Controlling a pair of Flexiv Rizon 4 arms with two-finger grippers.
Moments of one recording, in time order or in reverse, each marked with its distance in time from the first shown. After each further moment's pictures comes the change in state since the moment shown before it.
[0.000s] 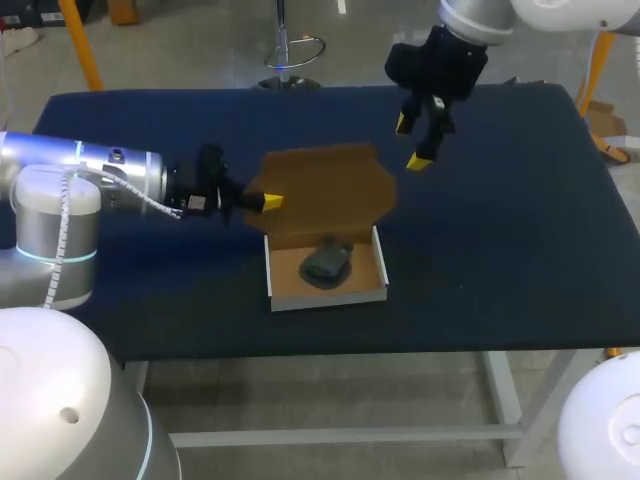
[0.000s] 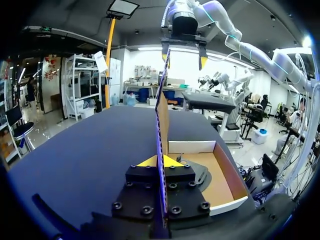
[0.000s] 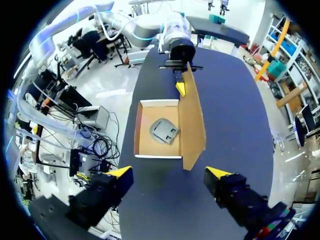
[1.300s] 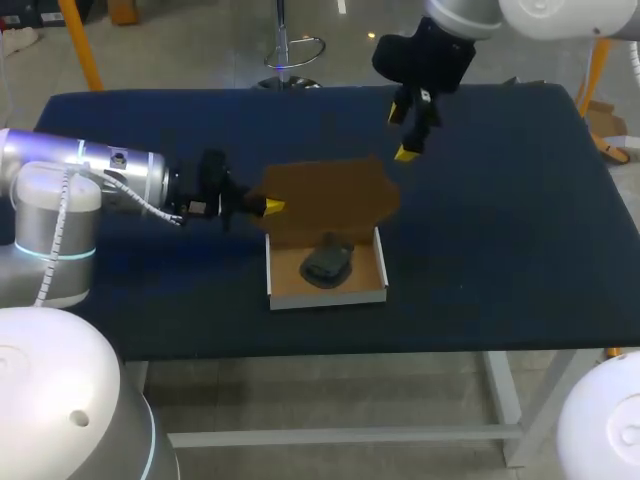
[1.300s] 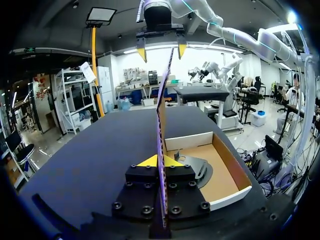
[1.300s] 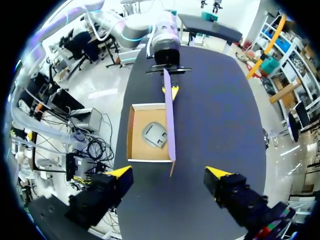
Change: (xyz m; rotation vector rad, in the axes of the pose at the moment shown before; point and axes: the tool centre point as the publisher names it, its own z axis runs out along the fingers) left arm 0.008 -0.001 0.001 -0.019 0.025 0.164; right arm -0.014 0.018 -0.008 0.031 -0.065 0.038
